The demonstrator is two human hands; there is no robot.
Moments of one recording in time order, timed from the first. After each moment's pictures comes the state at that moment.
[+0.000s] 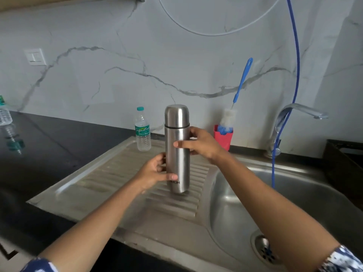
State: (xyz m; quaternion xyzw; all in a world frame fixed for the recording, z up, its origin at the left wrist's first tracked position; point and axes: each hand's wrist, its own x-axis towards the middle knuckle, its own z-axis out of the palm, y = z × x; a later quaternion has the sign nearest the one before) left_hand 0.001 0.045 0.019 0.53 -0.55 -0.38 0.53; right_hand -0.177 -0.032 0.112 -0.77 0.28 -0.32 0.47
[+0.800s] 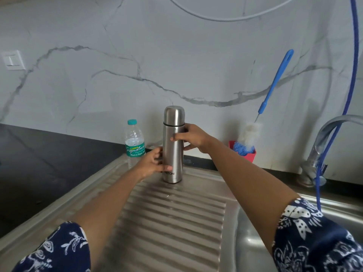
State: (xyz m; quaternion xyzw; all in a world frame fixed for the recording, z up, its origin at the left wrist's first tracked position) left_hand 0.108 -0.131 0.022 0.58 -0.53 -0.37 0.49; right_hand -0.063 -0.221 0.109 -0.78 0.29 -0.26 0.49
